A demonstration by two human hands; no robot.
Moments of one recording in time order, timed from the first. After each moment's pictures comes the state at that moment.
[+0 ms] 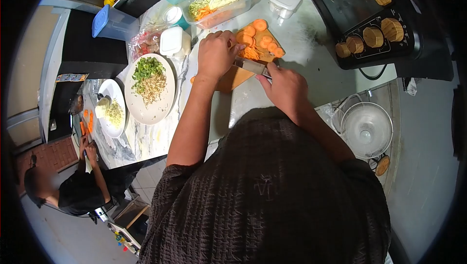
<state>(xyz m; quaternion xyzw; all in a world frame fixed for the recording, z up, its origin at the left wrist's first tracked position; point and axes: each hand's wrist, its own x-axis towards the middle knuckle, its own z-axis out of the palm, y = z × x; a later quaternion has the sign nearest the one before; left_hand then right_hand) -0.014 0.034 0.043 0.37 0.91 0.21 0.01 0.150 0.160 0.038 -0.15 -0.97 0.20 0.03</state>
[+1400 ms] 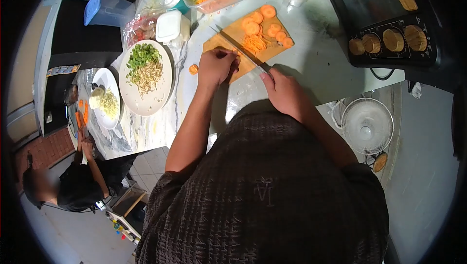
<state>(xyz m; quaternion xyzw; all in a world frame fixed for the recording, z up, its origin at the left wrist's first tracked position) 0.018 0.002 0.005 -0.03 0.78 0.54 0.31 0.155 0.147 0.025 -0.21 -0.87 0.43 -0.14</state>
